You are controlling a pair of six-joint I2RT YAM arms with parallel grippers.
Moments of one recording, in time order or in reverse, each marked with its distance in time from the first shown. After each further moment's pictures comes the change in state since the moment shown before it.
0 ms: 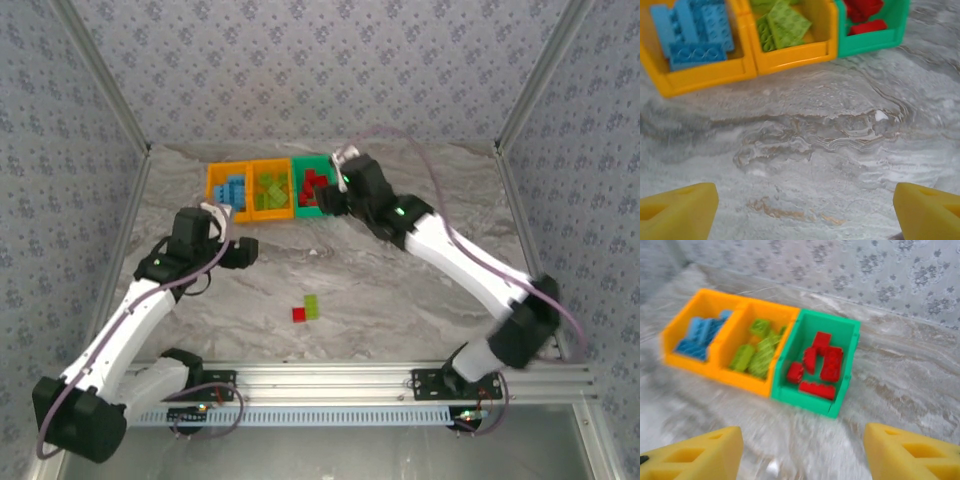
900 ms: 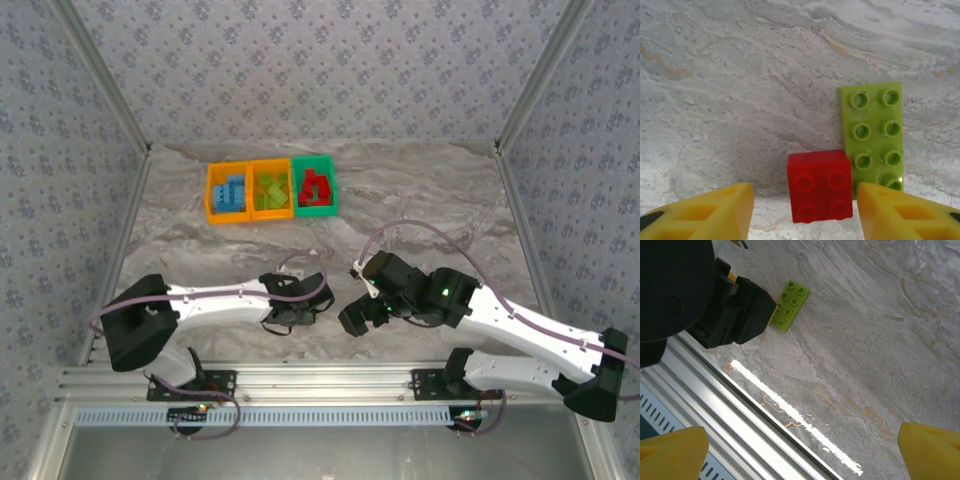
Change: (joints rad) left arm -0.787 0.549 0.031 -0.067 -0.325 -0.883; right arm 0.293 -0.424 -0.414 -0.466 -0.217 0.214
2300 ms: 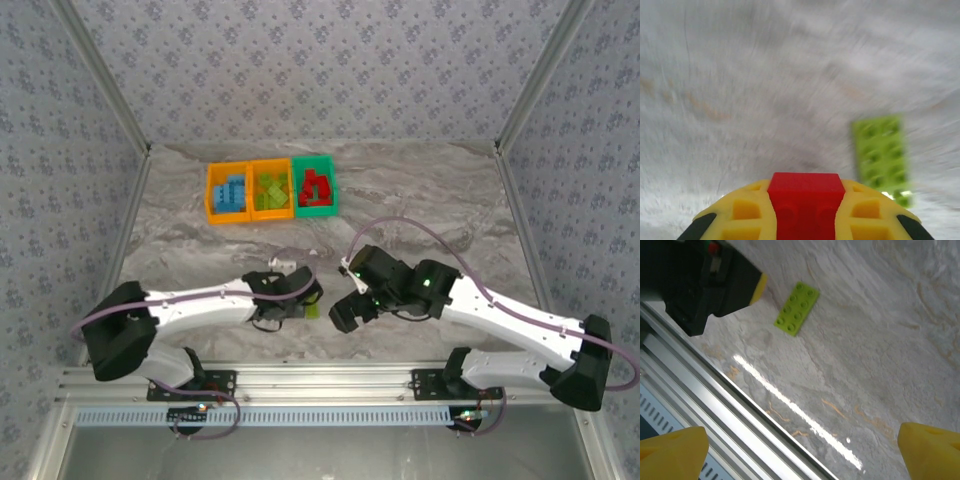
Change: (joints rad) left arm 0.086 -0.131 -0.018 0.033 -0.060 0.149; right arm -0.017 0.093 0.044 0.042 -0.034 -0.016
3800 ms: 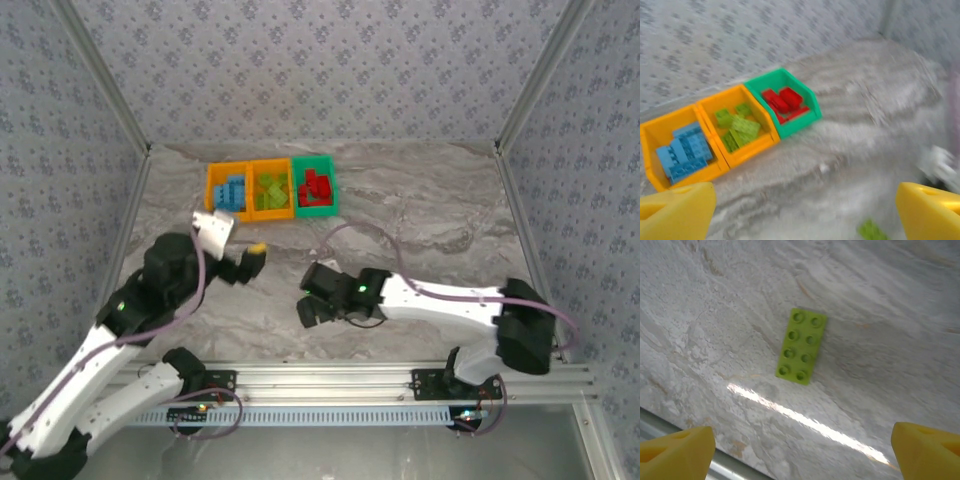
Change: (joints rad) left arm 0.362 -0.781 0.031 0.016 0.263 0.958; right arm 0.145 0.404 0.055 0.215 0.188 0.366
